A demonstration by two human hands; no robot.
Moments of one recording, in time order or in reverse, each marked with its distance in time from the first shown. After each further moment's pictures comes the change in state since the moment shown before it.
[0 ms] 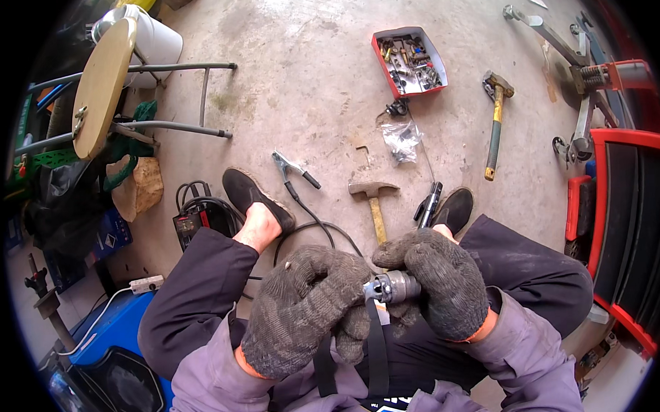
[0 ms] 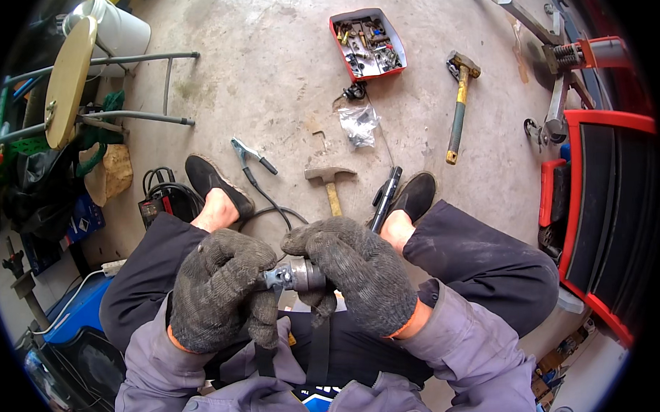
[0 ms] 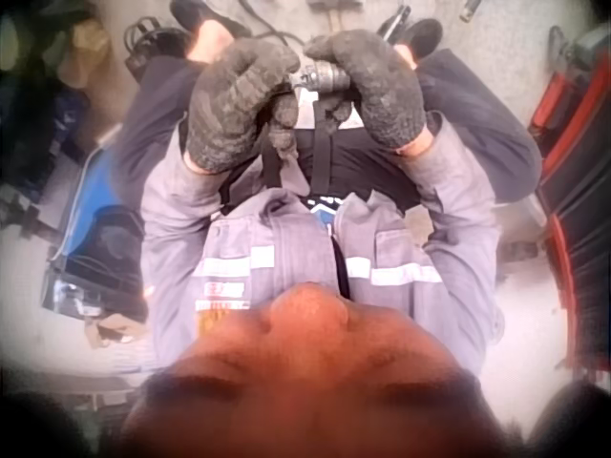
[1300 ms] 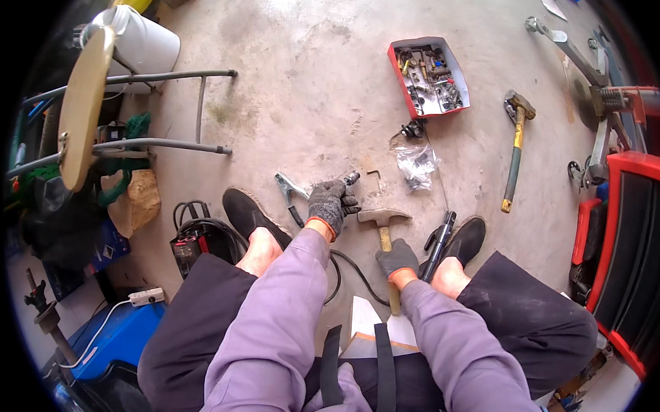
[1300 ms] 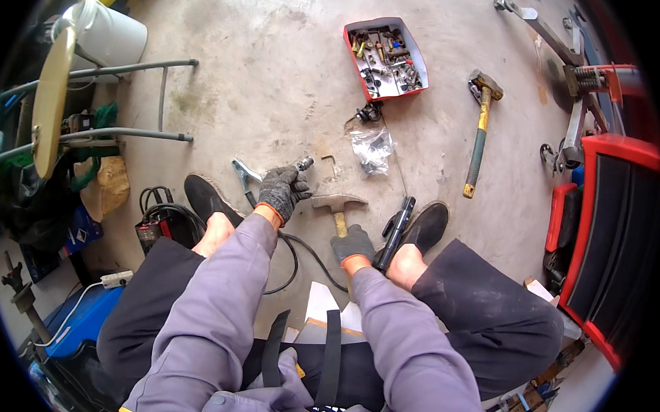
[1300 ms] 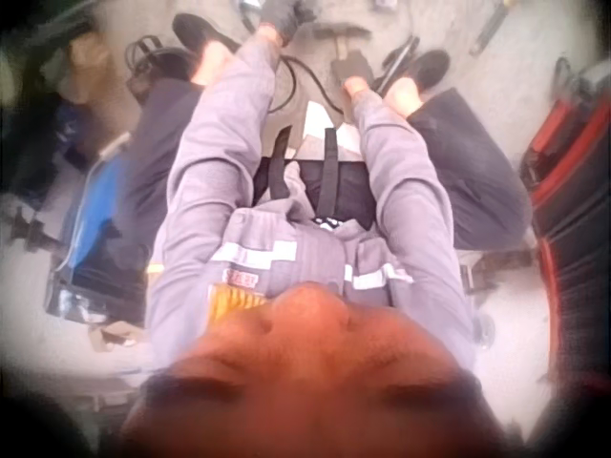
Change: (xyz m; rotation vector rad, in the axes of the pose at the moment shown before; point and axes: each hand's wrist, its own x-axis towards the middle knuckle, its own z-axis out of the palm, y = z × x) left_hand 0.260 -0.297 -0.045 -0.624 0.428 -0.408; right_hand 0.022 0.318 0.115 -0.294 0.112 1.165
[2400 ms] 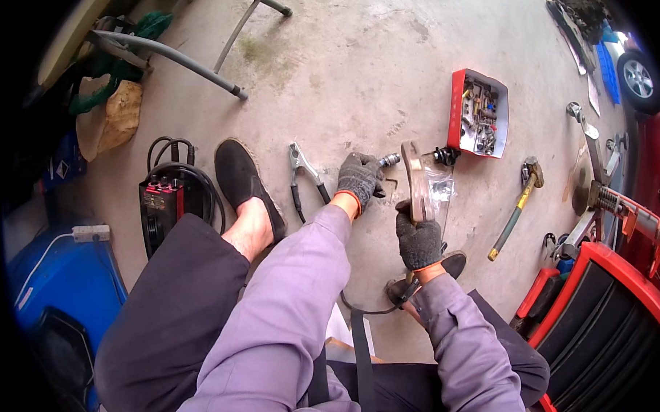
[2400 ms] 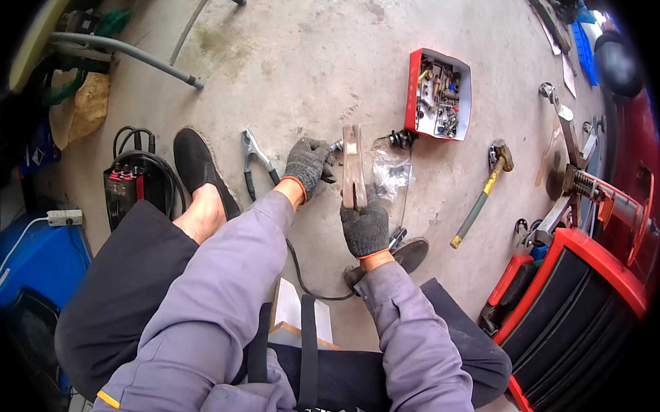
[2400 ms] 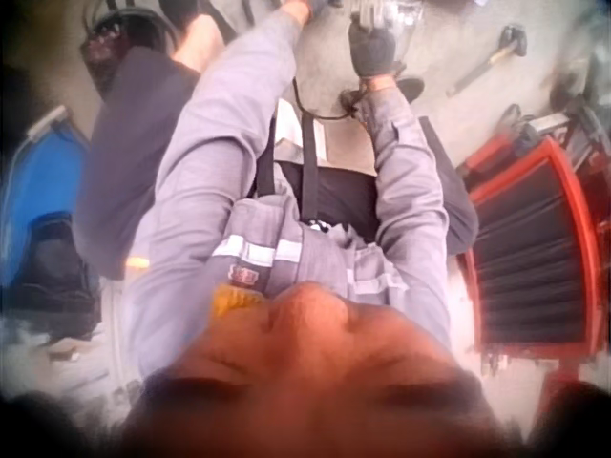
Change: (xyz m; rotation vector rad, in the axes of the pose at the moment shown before) left_hand 0.037 0.016 0.028 -0.067 0.069 0.153; right_hand 0.004 -0.104 -0.084 -0.071 0.253 -0.663
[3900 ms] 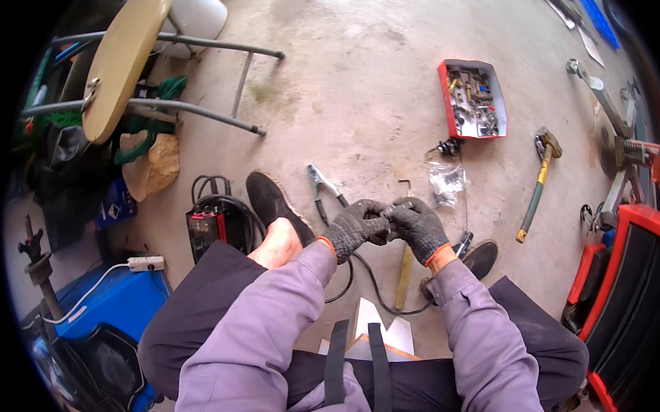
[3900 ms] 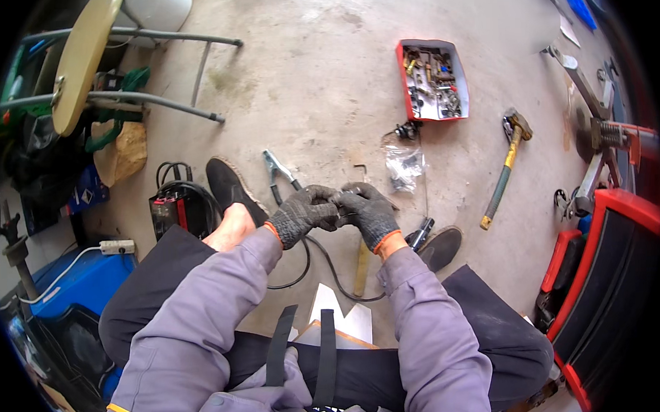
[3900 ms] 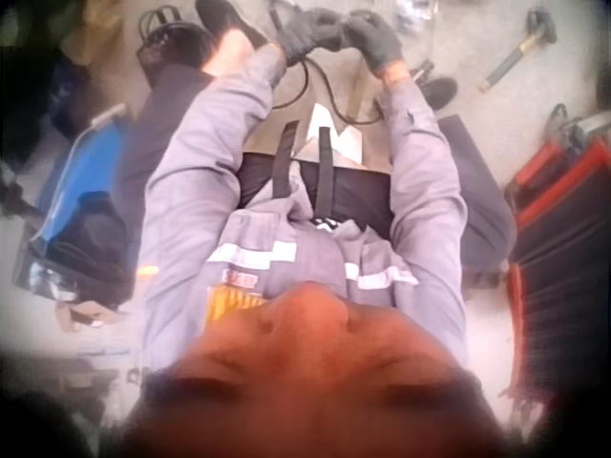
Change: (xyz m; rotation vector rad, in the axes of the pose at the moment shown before) left_hand -0.100 0.034 -0.054 0.410 -0.552 -0.116; right_hand -0.003 -0.010 0.002 1.137 -0.344 0.398
